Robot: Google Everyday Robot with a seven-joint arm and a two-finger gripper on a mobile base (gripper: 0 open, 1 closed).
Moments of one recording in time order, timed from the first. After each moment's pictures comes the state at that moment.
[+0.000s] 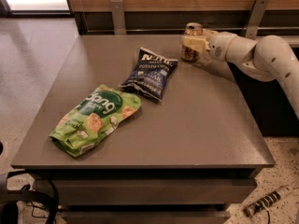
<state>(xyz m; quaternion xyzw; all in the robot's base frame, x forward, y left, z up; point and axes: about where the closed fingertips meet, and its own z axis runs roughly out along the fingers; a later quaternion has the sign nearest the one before) 0.801 -0.171 0.887 -0.27 0.68 0.27 0.63</state>
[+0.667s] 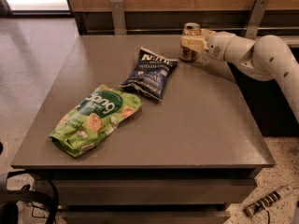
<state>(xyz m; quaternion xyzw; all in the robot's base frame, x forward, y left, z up) 0.802 -0.165 0.887 -0.28 0.67 0.27 0.63</state>
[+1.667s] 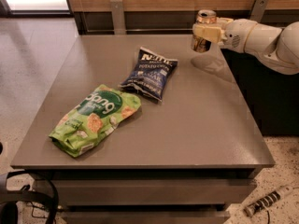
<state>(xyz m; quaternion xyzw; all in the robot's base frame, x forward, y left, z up) 0.763 -0.193 0.943 -0.29 0.66 0.26 0.64</state>
